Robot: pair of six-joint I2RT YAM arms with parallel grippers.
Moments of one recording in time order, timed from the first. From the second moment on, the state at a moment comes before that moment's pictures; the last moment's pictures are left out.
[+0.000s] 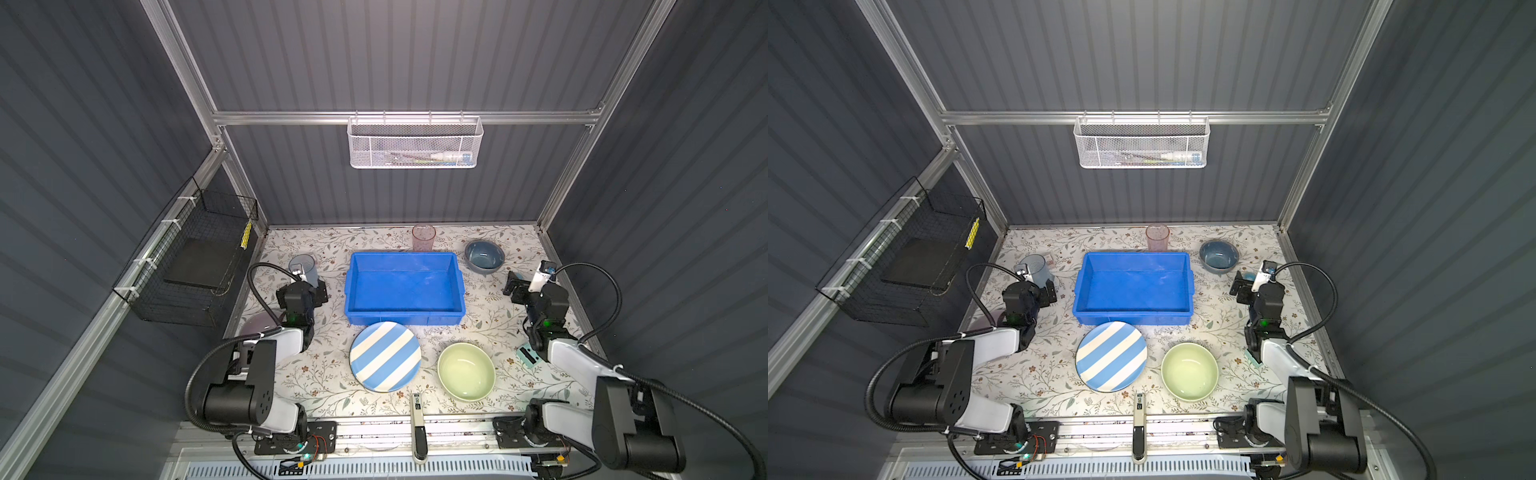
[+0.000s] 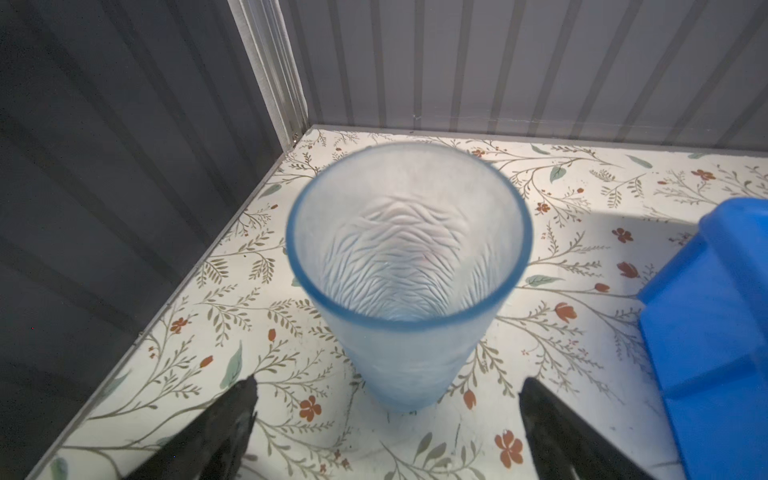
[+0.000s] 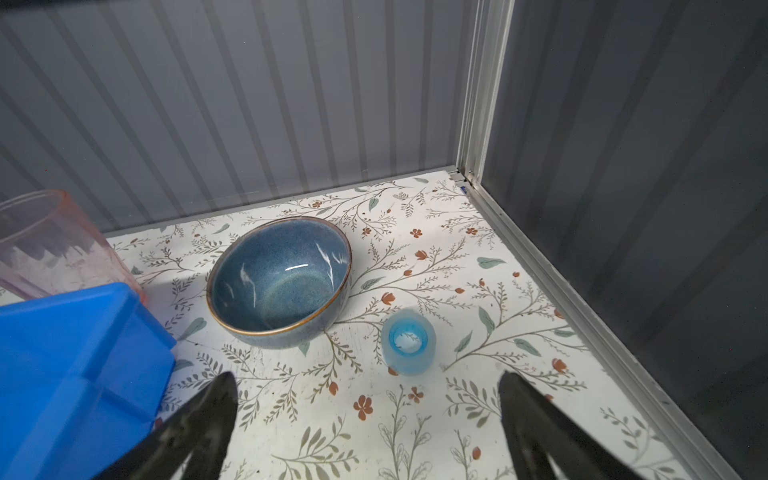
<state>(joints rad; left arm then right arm) -0.11 1.44 0.53 0.52 -0.32 -0.06 -0.05 1.17 0.44 0.50 0.10 0.10</state>
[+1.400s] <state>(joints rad) -0.31 0.91 0.70 -0.85 0.28 -0.55 0.71 1.25 0.97 -0.69 -0.20 0.43</state>
